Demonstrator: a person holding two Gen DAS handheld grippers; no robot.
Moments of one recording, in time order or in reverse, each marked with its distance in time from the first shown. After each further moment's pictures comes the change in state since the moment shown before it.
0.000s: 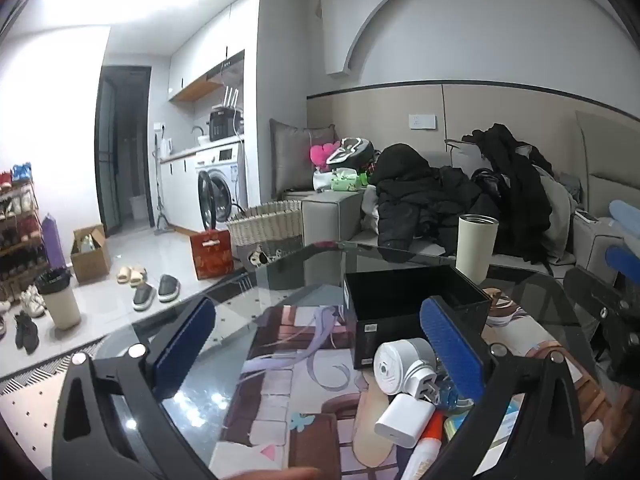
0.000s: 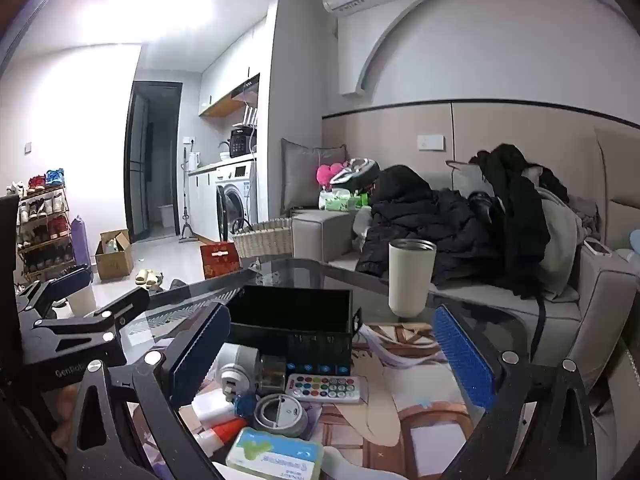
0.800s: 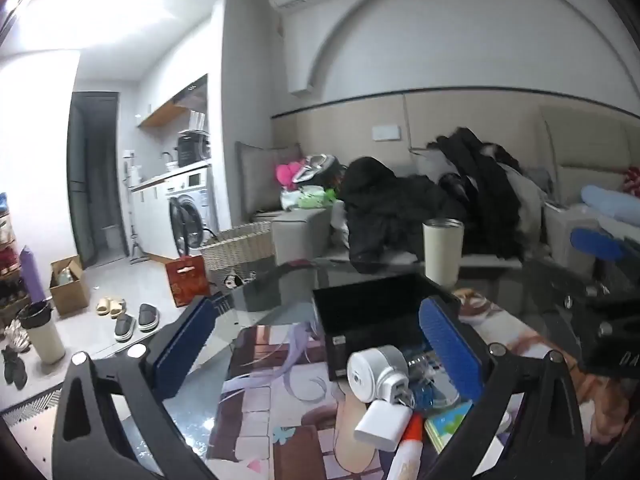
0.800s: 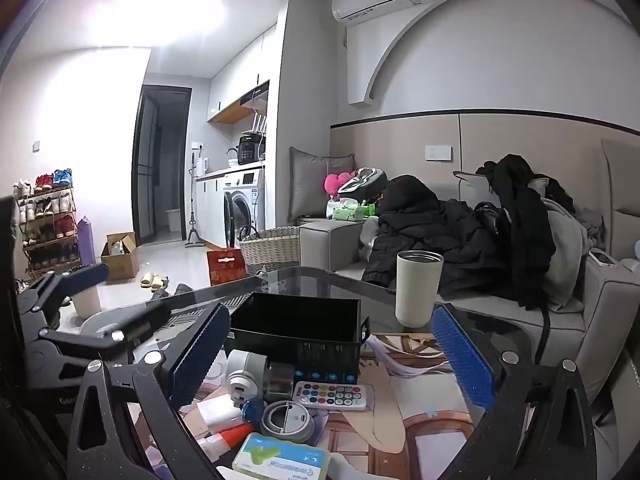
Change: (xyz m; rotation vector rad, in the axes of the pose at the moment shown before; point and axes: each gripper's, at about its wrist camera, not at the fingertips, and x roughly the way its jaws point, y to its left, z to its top) left arm -0.015 -0.015 0.000 0.079 -0.081 -0.099; right arm -0.012 -0.002 0.001 -0.019 -0.056 0.022
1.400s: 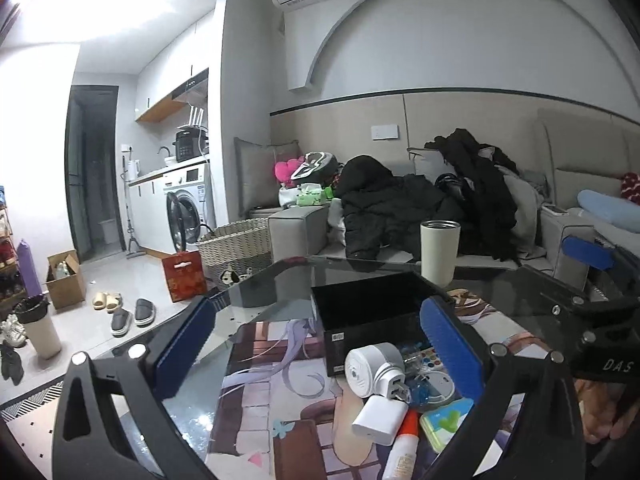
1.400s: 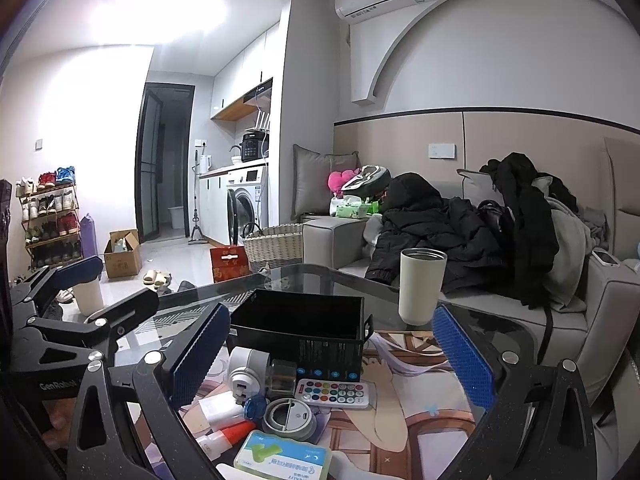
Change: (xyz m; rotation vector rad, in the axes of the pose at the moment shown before) left arm -0.005 0.003 0.000 -0.008 0.020 -0.009; right arm 0.002 -0.001 -0.002 -0.006 0.011 0.010
